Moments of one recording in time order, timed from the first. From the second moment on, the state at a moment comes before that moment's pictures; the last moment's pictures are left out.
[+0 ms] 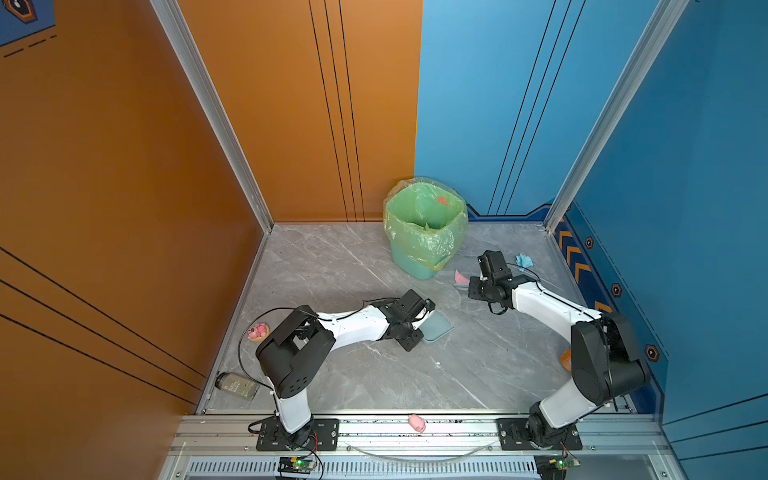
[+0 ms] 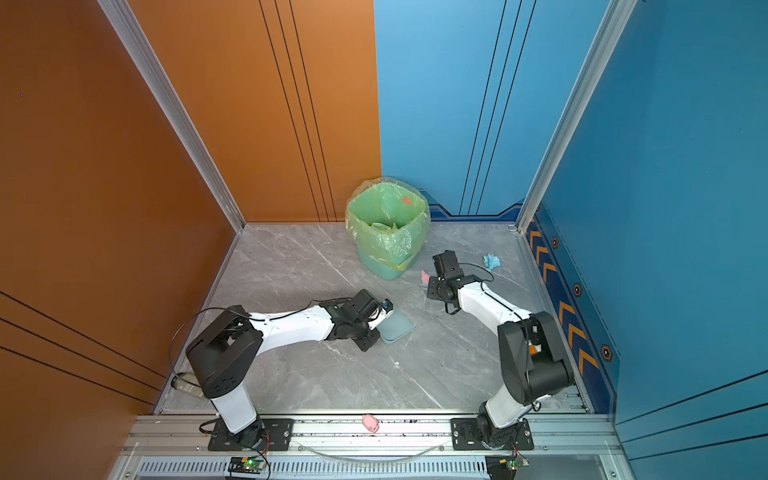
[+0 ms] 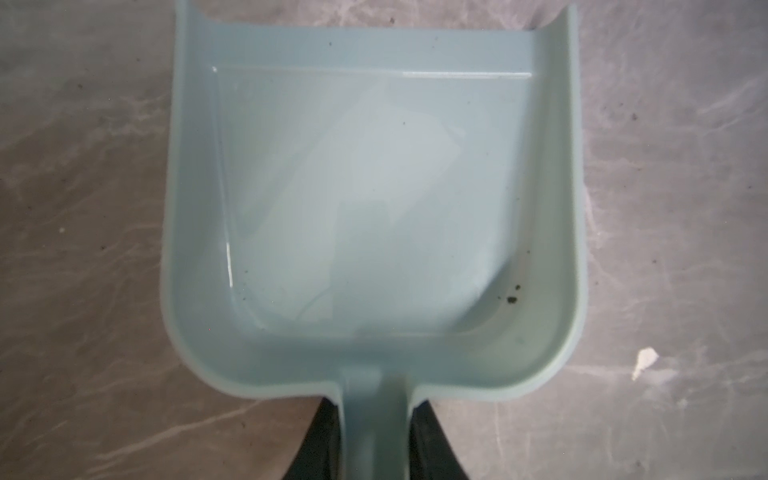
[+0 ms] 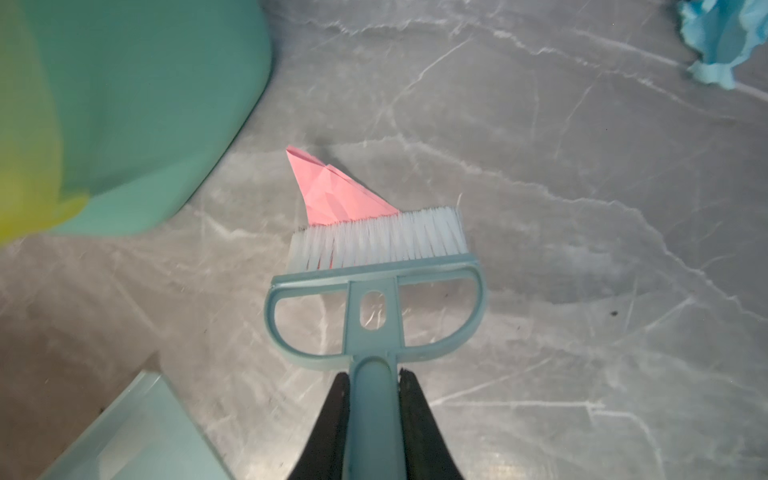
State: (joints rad) left arm -0.84 1.79 1.06 -0.40 0.04 0.00; right arm 0.34 1.56 0.98 -0.40 0.11 0.41
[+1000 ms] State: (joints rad) left arm -0.84 1.83 1.12 -0.47 0.05 -0.01; right arm 0.34 1.39 0.88 -0.50 0.20 0.38
